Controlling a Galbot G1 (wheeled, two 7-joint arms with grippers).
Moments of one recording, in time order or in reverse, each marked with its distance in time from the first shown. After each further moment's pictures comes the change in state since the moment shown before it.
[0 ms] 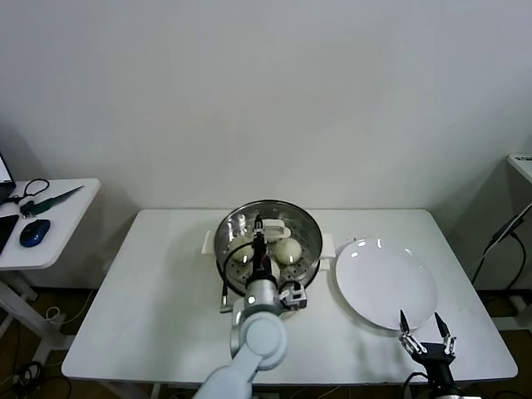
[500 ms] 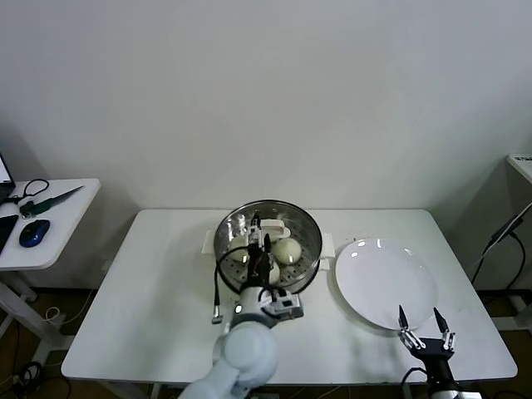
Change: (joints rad) left arm 0.052 0.083 0.016 -0.189 -0.336 0.000 -0.070; right arm 0.010 0.001 -0.004 0.018 -0.010 -0.008 0.008
